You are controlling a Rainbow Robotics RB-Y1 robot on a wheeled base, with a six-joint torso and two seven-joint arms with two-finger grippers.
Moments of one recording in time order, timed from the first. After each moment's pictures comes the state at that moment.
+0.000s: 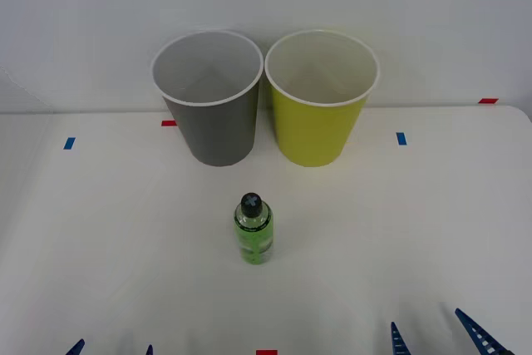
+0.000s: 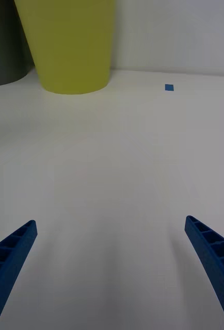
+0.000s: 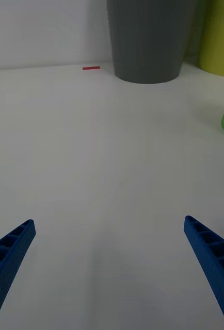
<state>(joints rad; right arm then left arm) 0.88 -0.46 0.32 -1.92 -0.25 -0.43 1.67 0.99 0.38 -0.34 -1.89 0.29 -0.52 -1.74</state>
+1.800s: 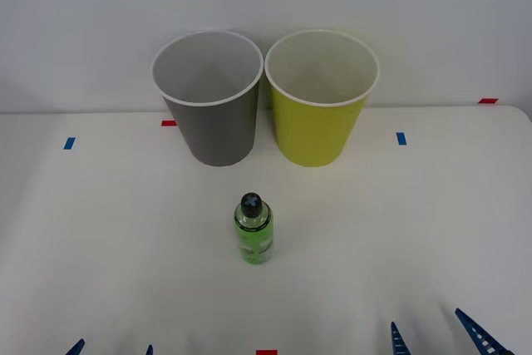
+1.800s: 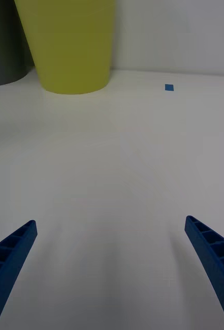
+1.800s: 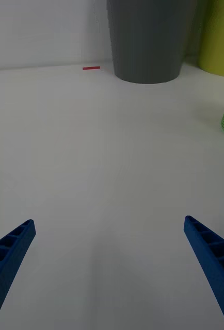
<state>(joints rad) 0.88 -0.46 0.32 -1.92 -0.25 -0.43 1.67 0.99 0.38 -0.34 -1.89 0.29 -0.52 -1.74</state>
